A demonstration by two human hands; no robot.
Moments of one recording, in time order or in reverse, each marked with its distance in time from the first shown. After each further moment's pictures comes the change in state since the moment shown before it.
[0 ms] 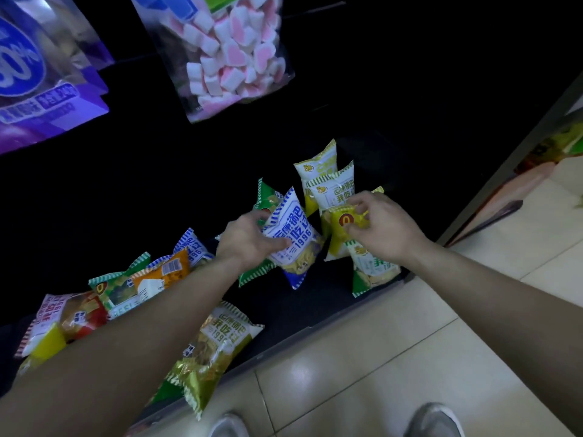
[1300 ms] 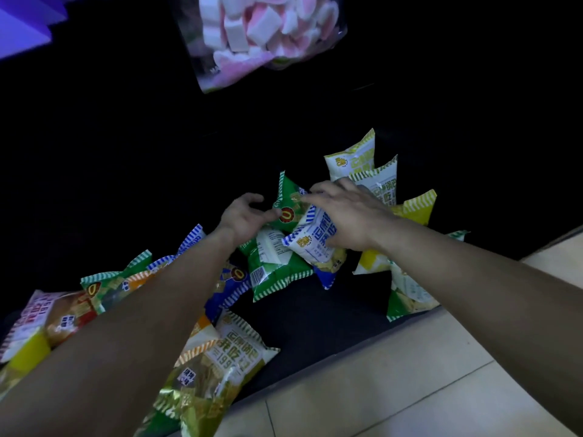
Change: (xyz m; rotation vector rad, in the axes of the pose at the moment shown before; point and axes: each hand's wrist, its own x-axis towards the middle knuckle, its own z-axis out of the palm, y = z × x) left_hand 0.104 -0.068 0.010 -0.420 -0.081 -0.213; right_hand 0.106 -0.039 0.080 -0.522 -0.260 -0.408
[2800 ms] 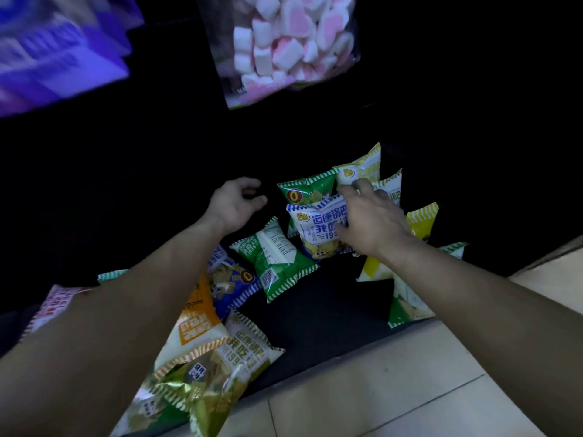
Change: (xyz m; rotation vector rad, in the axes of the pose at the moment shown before) left_hand 0.000 0.015 -0.051 0.235 0.119 0.256; right_hand -0.015 -0.012 -0.014 0.095 0.156 0.352
